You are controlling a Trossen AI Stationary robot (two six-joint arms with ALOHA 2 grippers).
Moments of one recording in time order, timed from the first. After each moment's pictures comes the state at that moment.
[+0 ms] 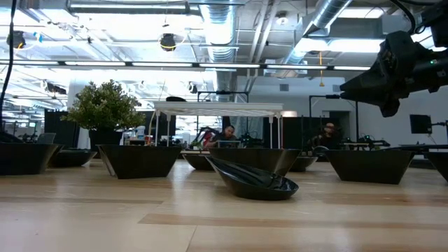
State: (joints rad) left arm -0.61 1.53 0.87 0.42 -0.48 -1.60; right arm 0.08 0.25 0.01 0.07 0.50 0.41
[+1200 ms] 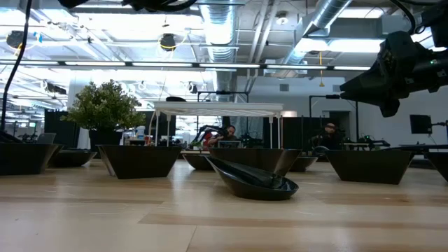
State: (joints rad) left arm -0.54 1.91 1.35 -0.42 -0.21 -2.11; right arm 0.08 0.25 0.01 0.07 0.50 0.41
